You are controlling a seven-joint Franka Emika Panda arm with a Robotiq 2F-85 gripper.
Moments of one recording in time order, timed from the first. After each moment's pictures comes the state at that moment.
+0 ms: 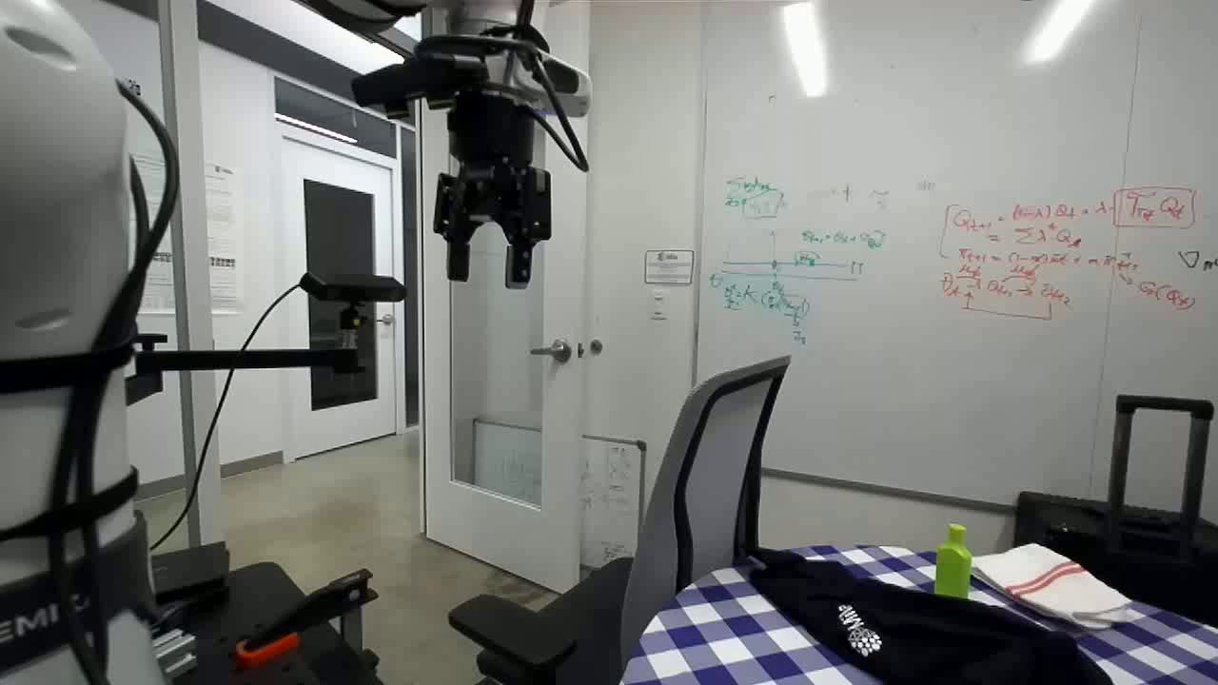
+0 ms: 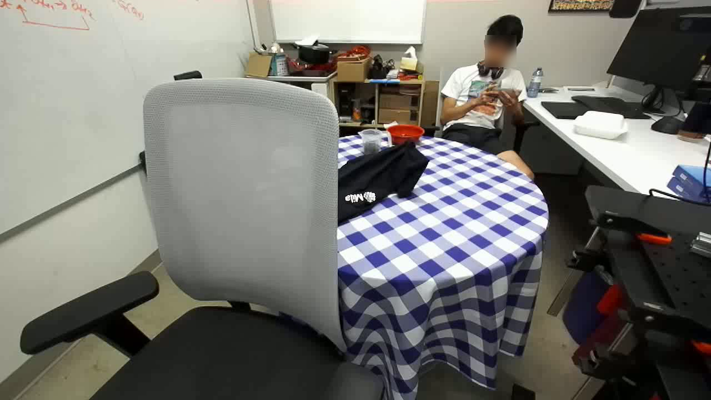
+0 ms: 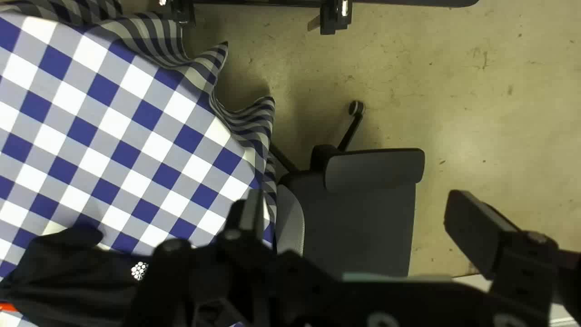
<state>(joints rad) 0.04 -0.79 0.00 -2.74 0.07 1.98 -0.02</state>
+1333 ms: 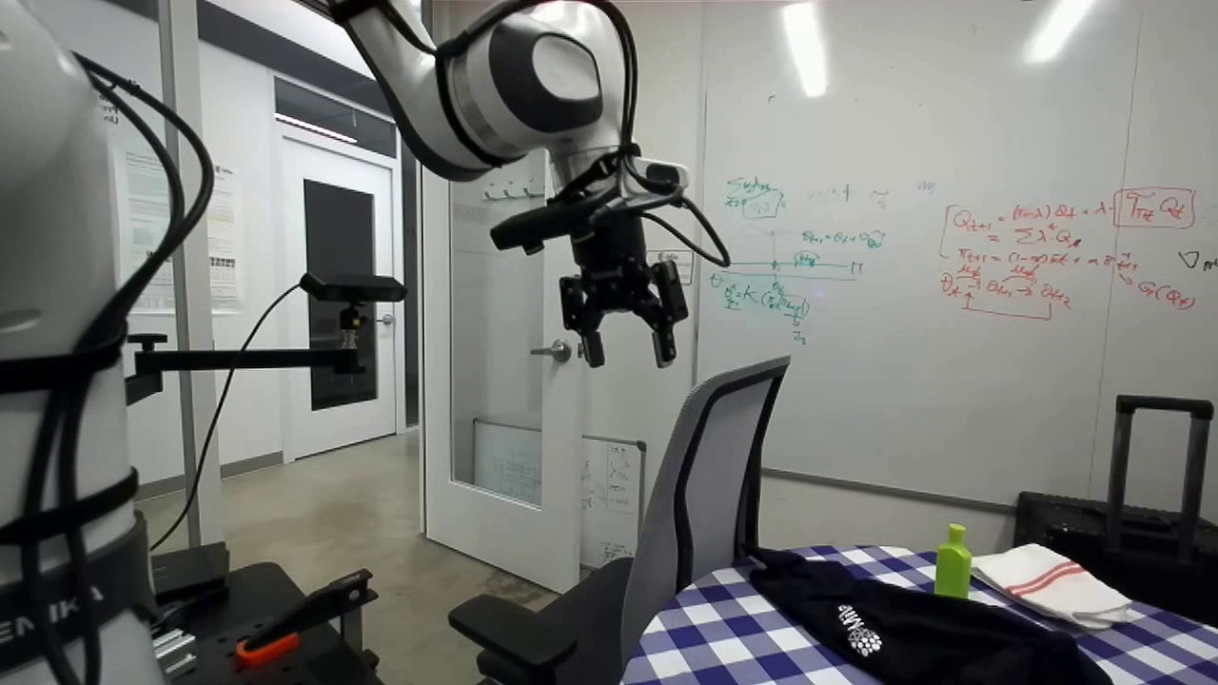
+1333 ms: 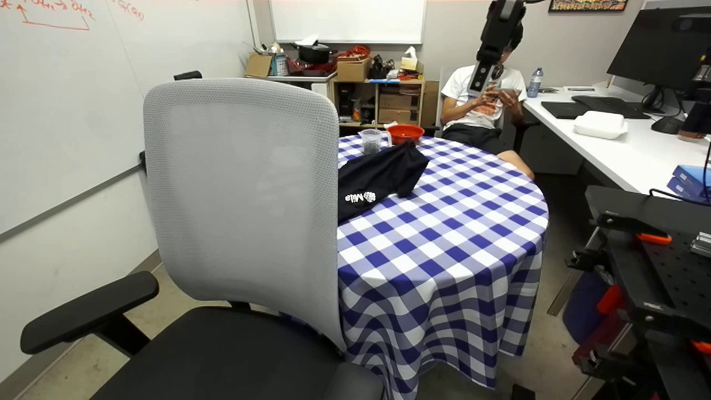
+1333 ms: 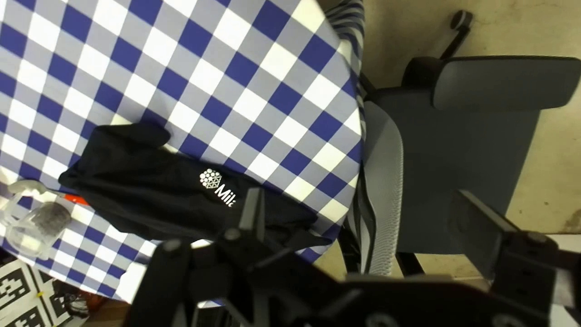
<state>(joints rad) -0.09 -0.32 0.01 -2.69 -0.17 2.59 0.00</state>
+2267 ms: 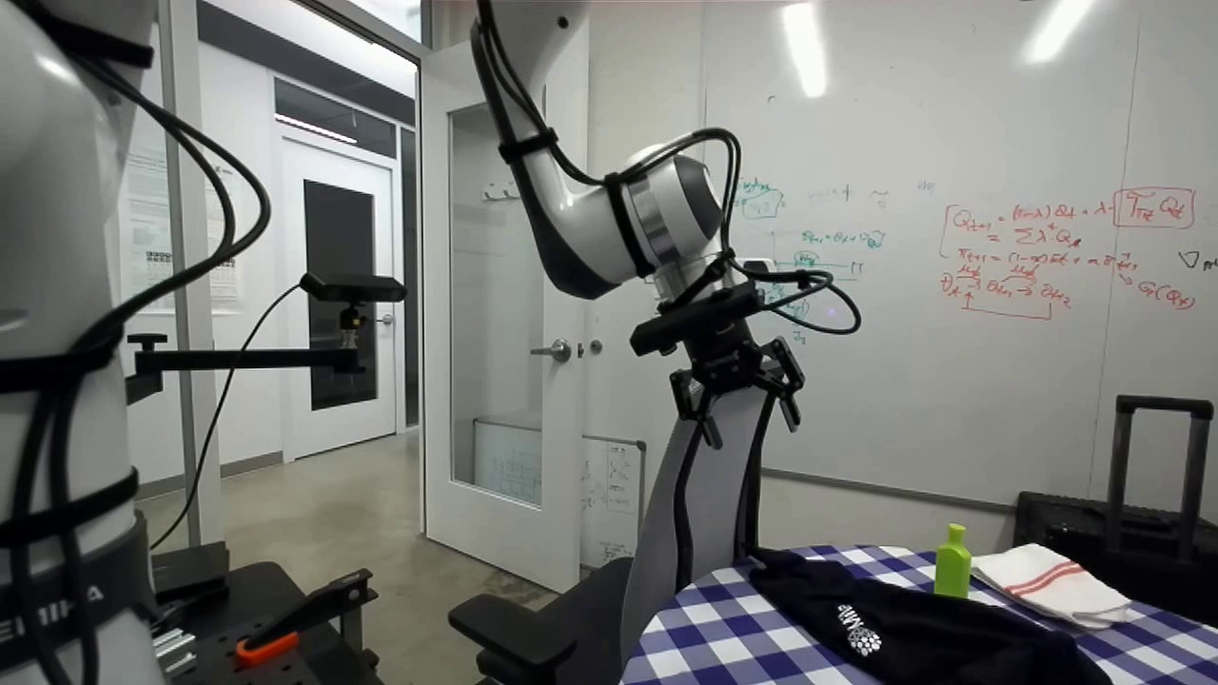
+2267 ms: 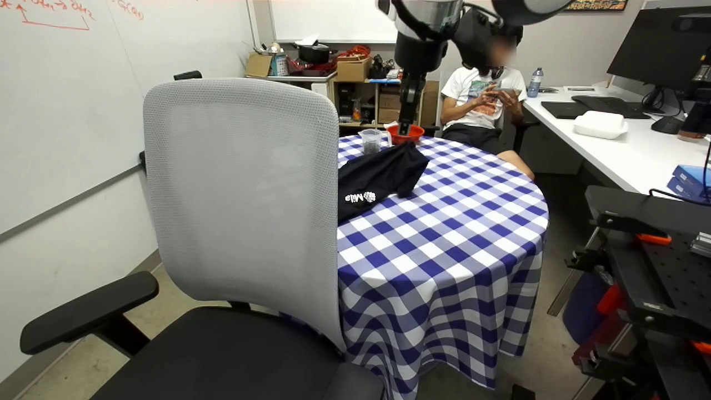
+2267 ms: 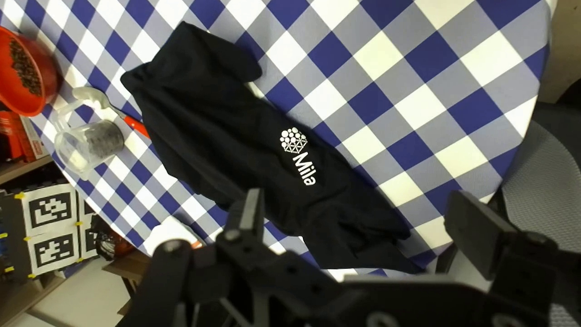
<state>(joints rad) -0.15 0.23 -0.05 -2.29 -0.76 2.72 0.22</state>
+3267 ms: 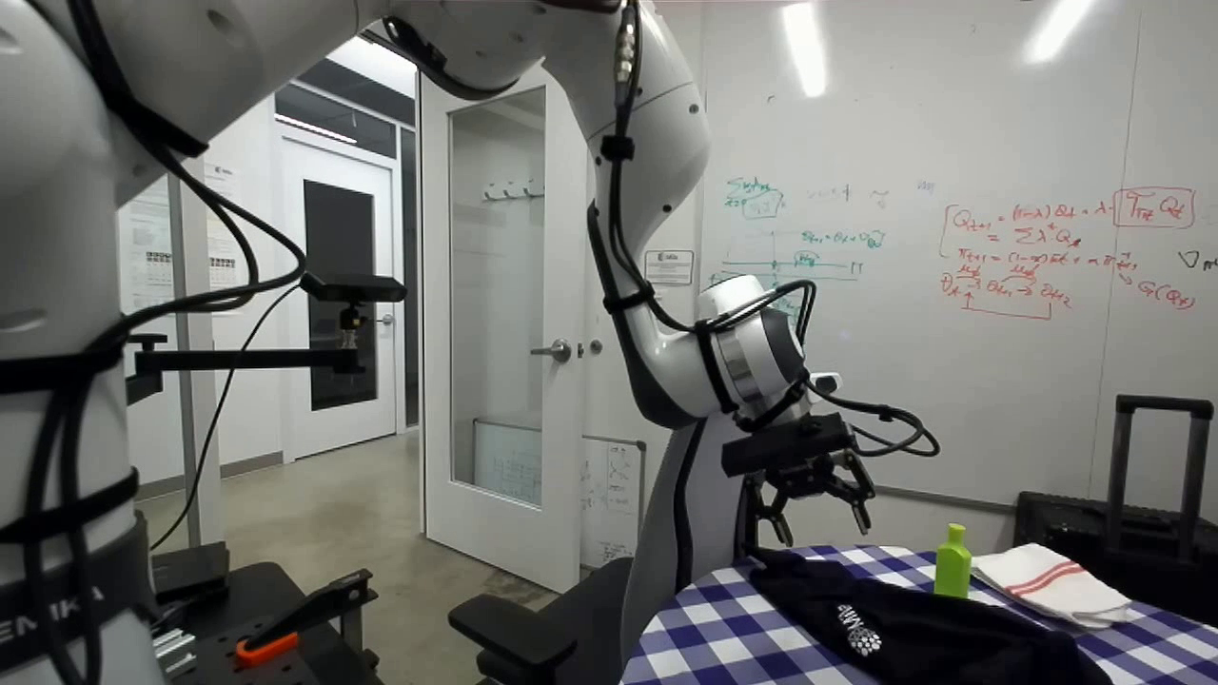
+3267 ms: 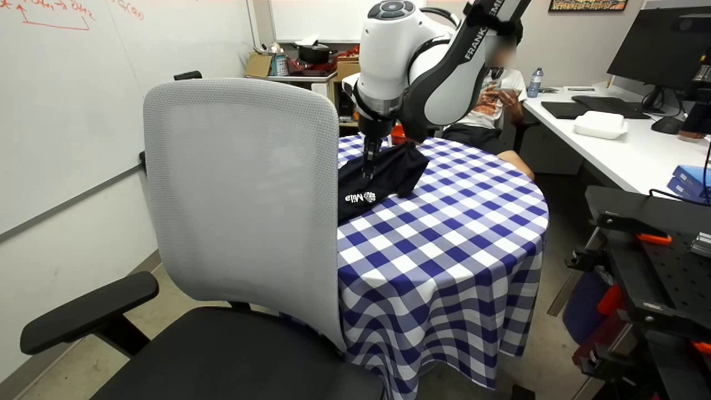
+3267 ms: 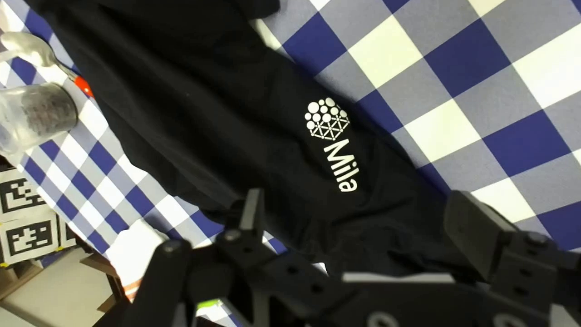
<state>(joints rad) -0.07 0.76 -0.21 -1.87 -0.67 2.91 0.12</state>
